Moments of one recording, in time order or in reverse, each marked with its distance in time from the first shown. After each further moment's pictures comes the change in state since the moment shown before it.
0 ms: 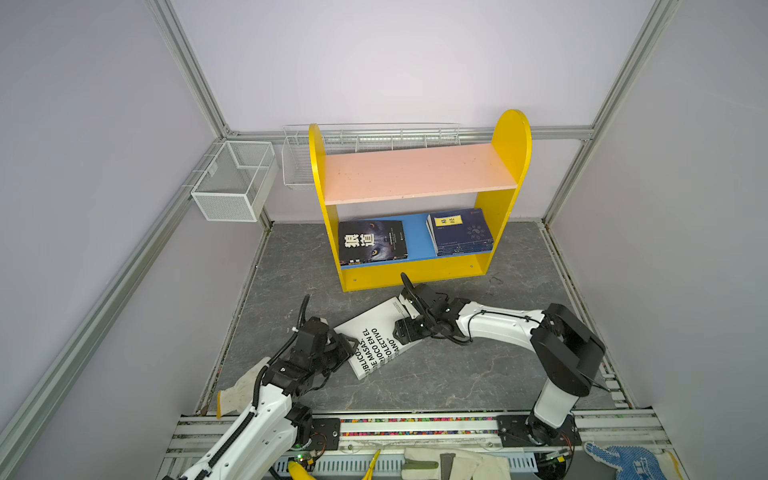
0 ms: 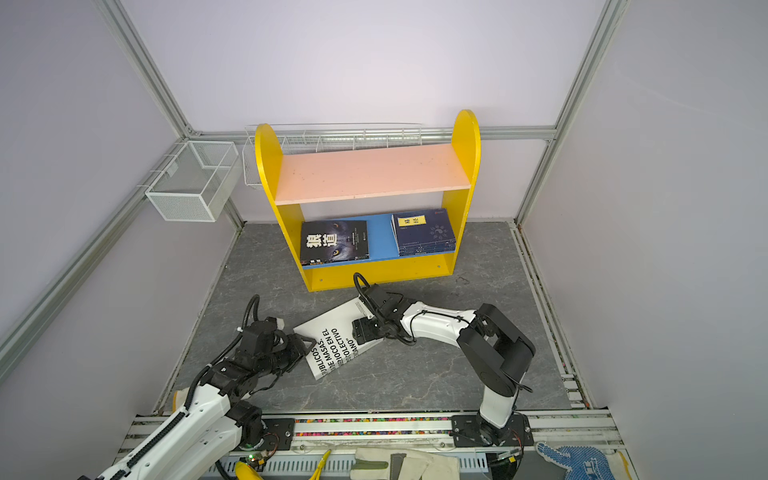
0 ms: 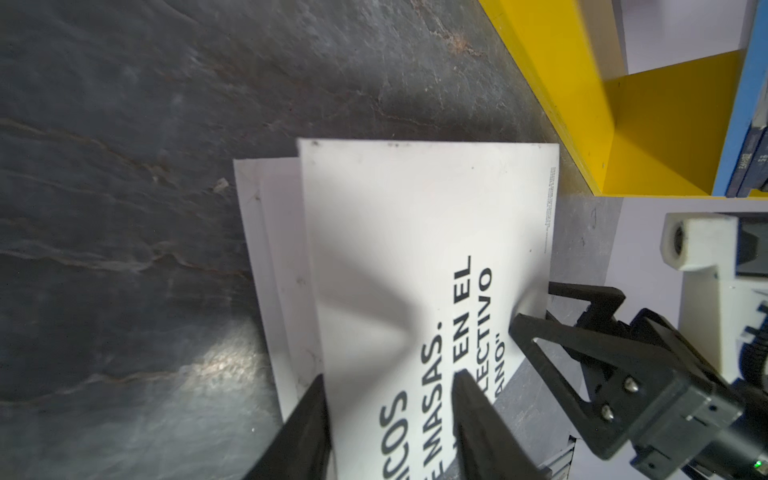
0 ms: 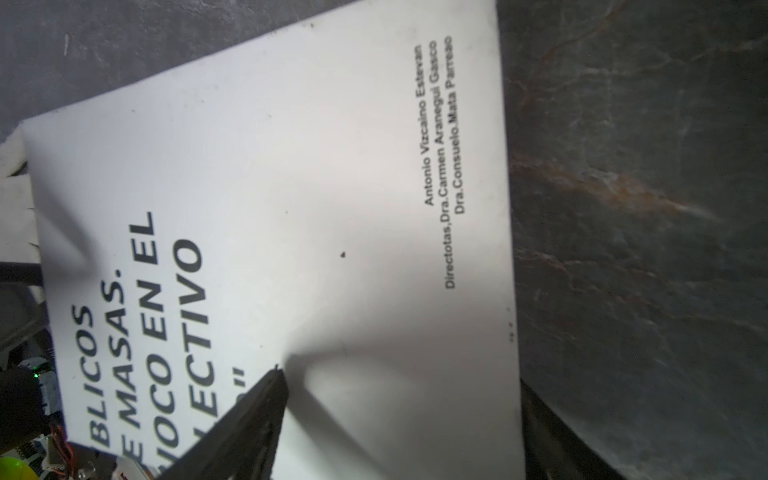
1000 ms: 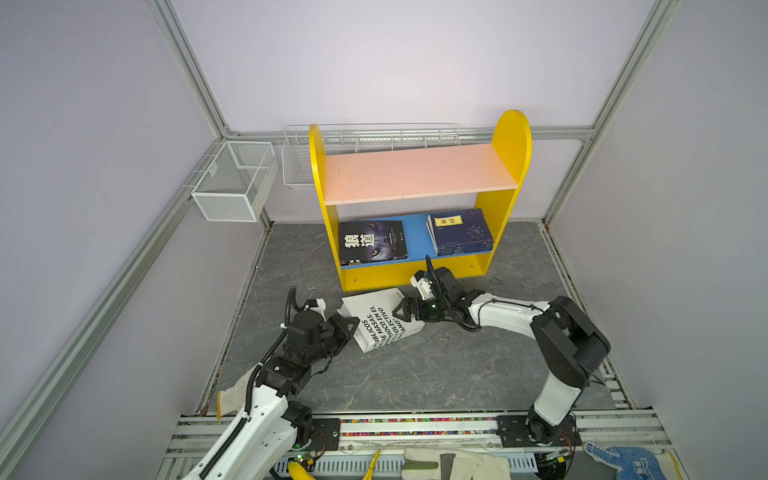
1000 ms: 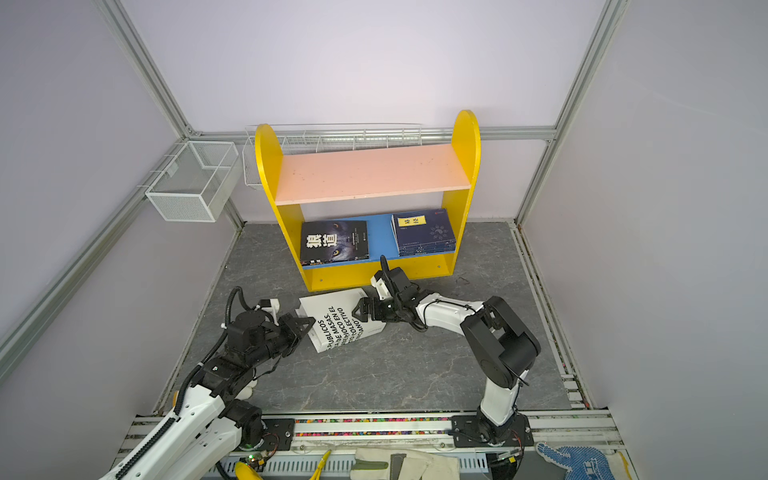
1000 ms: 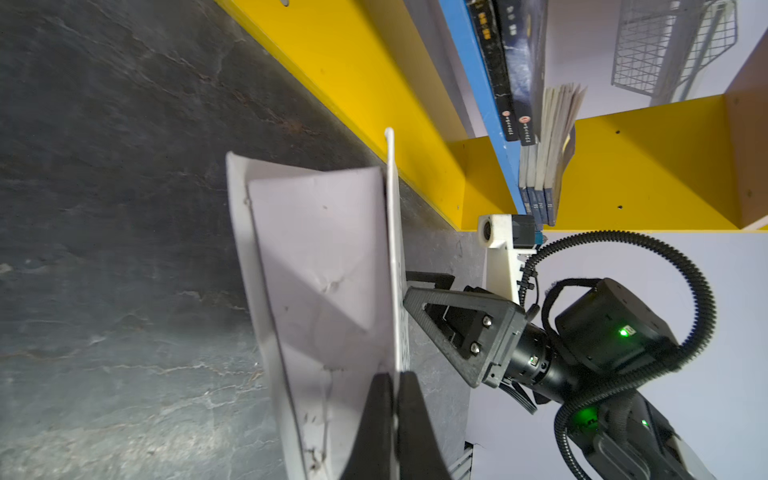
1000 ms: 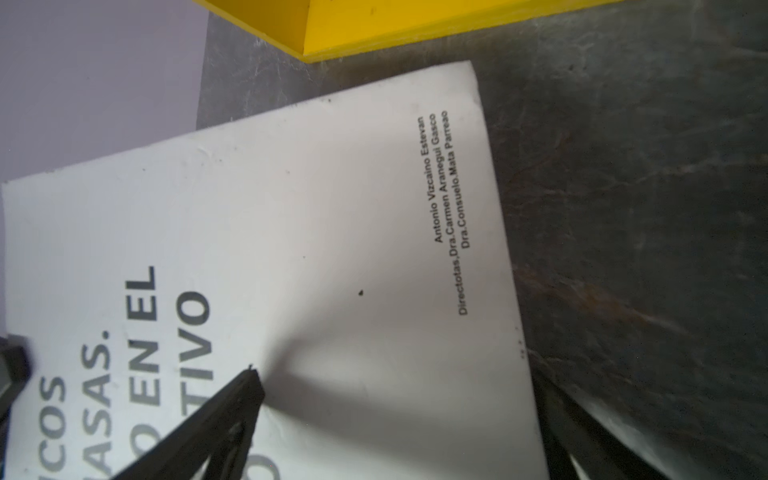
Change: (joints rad) left arm 0.002 -0.033 0.112 0.177 0.055 -0.129; right arm -0.186 -0.026 -0.079 0.272 -0.273 0.136
